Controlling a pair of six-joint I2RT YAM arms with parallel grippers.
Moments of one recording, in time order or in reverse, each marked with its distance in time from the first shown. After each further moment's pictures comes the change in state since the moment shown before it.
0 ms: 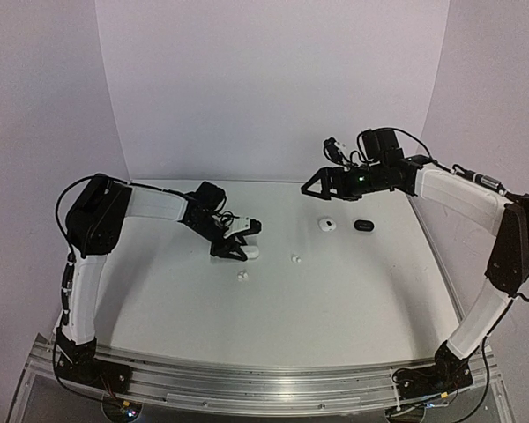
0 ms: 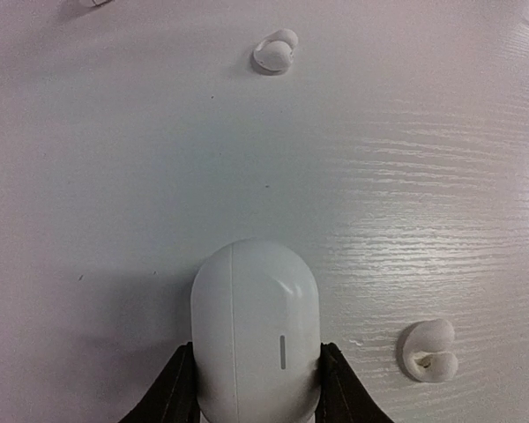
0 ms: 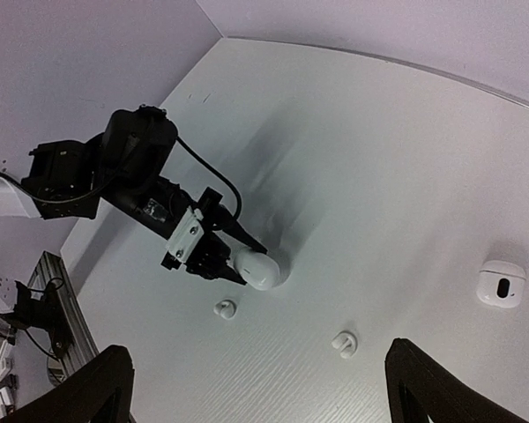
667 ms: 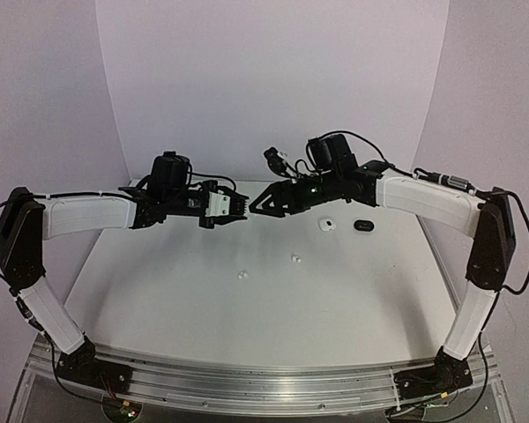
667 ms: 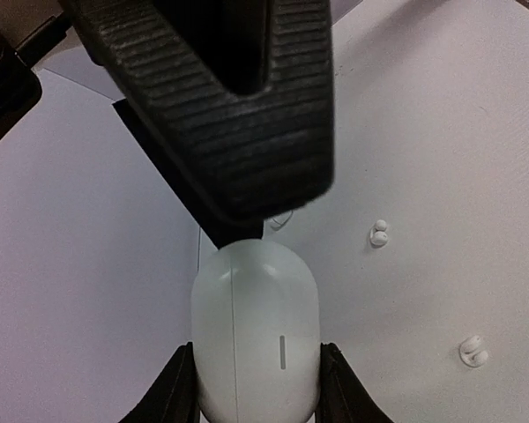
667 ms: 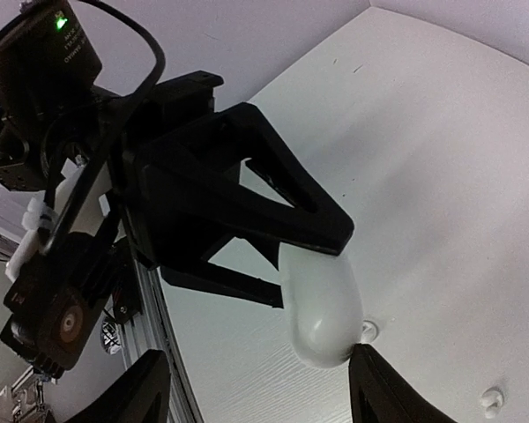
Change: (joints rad) left arm -0.061 -0.595 -0.418 0.479 -0.027 0.275; right arm 0.264 0.128 0.114 0.087 -0.086 0.054
